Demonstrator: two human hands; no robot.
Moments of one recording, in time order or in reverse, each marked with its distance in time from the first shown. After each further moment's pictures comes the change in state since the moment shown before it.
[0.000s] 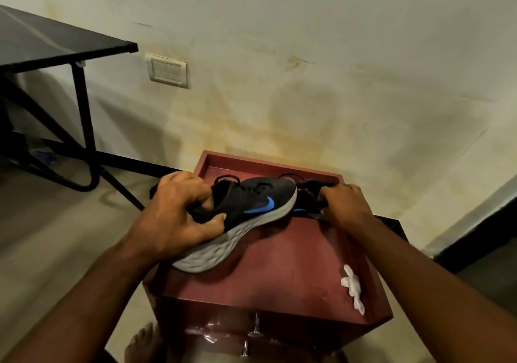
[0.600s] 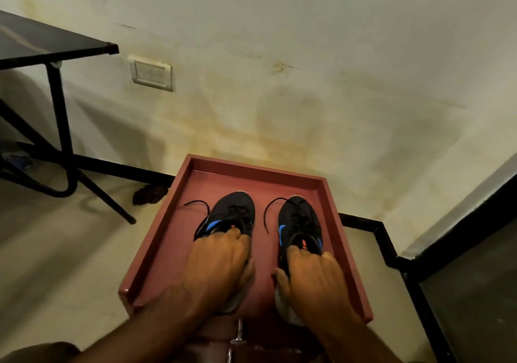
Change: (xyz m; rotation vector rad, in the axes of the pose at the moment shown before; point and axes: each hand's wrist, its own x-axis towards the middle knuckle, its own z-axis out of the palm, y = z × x) left_hand -0.010 0.079 0.084 0.419 -0.444 -0.098; right_hand -0.146 -0.082 -0.002 0.169 0.077 -0.020
